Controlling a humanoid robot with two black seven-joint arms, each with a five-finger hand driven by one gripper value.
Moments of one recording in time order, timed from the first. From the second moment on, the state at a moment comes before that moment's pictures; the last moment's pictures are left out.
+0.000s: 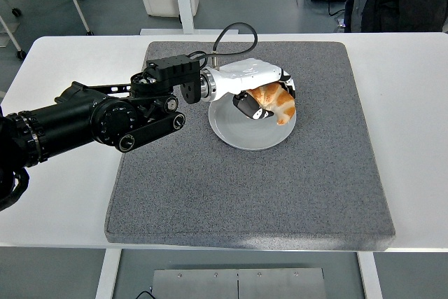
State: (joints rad) left arm -1.27 0.08 0.05 -0.84 1.27 0.09 -0.26; right arm -0.11 0.00 0.00 0.13 -0.10 -0.04 0.25
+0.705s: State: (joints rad) left arm -1.22 0.07 0.14 -0.74 1.26 0.14 -0.29; right arm -0.11 0.00 0.00 0.13 -0.10 -0.04 0.25
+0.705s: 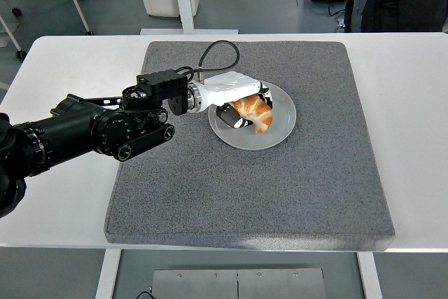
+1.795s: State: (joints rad) left arm -1.20 0.06 0.16 -0.70 1.21 0.17 -0.28; right arm -0.11 0.00 0.00 0.13 -0.10 -0.04 0.25
